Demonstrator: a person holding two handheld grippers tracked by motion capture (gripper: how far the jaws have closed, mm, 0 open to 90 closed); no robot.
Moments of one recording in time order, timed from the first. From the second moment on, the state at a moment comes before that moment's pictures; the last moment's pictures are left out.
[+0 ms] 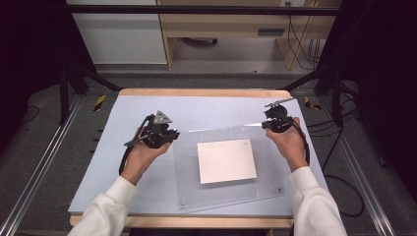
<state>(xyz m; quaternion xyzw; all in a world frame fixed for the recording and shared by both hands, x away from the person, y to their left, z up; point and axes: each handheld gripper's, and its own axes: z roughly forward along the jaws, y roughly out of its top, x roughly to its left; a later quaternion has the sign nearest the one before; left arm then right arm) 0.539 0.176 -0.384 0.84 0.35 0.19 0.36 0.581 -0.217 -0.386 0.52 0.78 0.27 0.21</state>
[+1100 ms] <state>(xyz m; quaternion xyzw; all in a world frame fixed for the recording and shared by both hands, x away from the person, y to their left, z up) 0.568 0.222 -0.425 0.85 0.38 0.16 0.34 0.558 -0.167 -0.422 0.51 0.80 0.25 0.20</state>
